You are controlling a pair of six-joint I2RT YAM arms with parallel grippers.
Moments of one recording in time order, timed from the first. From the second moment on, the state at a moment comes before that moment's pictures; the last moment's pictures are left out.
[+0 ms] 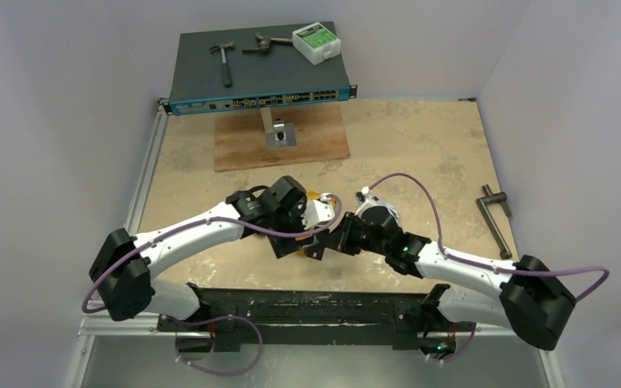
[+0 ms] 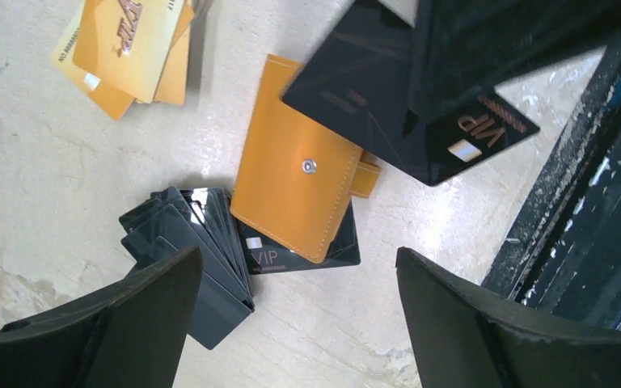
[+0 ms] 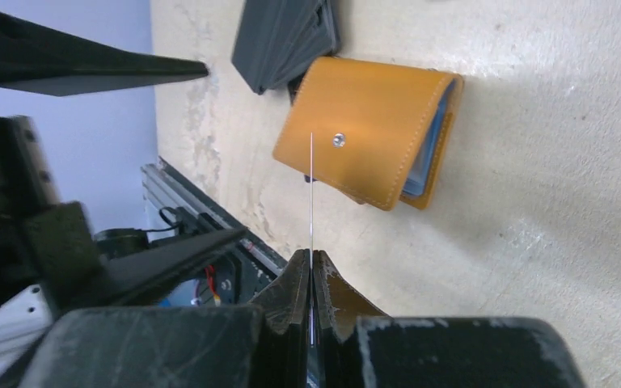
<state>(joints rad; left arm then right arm) -0.86 1.40 1.03 -0.66 0.07 0.39 0.85 1.16 0.44 0.18 -0.12 1.07</state>
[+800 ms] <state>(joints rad) -0.93 1.43 0.85 -0.36 -0.06 0.70 0.71 0.85 0.36 0.00 -0.09 1.05</state>
